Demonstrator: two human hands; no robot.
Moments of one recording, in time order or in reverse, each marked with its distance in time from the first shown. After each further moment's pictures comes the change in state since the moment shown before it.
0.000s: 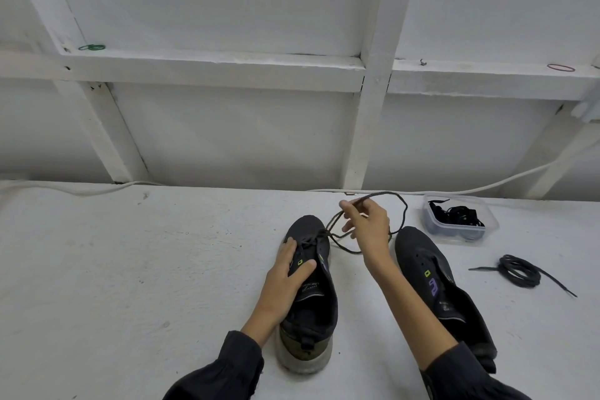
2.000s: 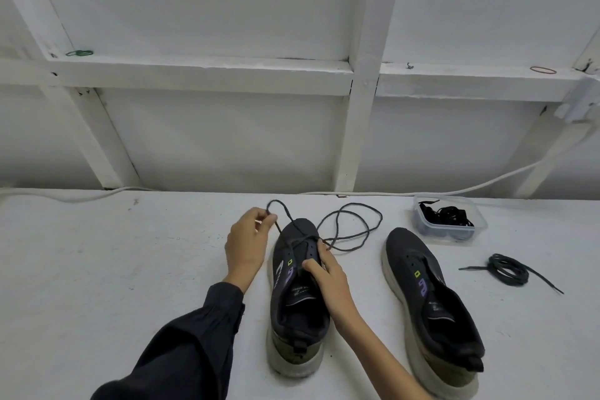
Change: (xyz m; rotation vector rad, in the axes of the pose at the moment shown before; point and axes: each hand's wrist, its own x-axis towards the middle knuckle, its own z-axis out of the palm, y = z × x) left_hand 0.055 0.030 -0.039 0.390 0.426 0.202; right_hand -0.080 0.034 0.024 -0.005 -0.303 0.225
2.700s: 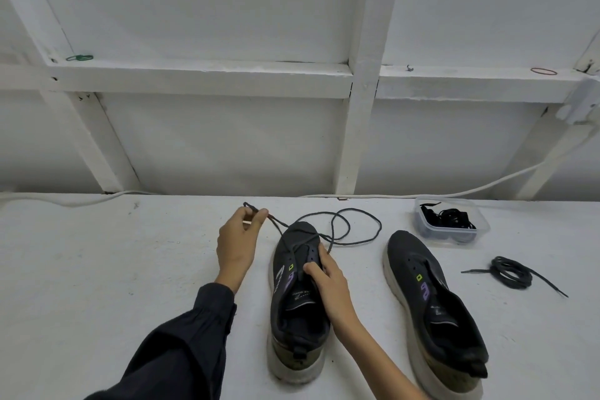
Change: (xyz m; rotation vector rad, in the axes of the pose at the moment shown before) left_hand 0.010 -0.002 -0.012 -0.143 0.031 -0.088; right_hand 0.003 0.008 0.005 0.016 0.015 0.030
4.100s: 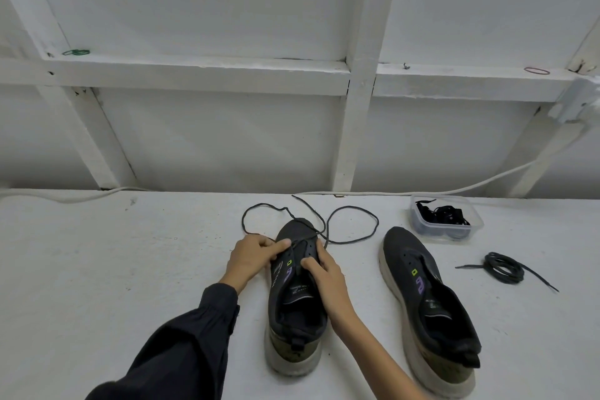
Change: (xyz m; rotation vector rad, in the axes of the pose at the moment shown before) left_hand -0.010 -0.021 0.014 0.191 -0.410 -0.154; right_hand -0.005 -0.007 -0.002 -0.011 -0.013 -0.012
